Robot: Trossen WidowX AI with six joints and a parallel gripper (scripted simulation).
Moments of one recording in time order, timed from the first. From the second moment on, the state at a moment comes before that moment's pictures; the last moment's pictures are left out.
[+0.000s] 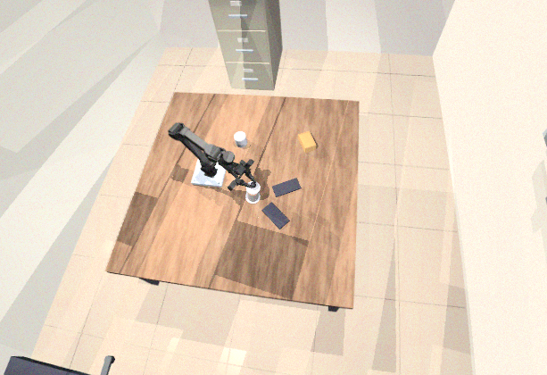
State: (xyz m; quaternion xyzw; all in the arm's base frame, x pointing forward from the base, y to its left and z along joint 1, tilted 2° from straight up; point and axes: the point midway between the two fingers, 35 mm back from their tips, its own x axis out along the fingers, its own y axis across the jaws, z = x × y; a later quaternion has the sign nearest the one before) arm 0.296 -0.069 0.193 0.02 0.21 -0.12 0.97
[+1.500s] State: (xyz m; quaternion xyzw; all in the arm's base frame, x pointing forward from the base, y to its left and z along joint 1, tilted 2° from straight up) arm 0.300 -0.071 0.190 0.02 0.22 -0.11 0.97
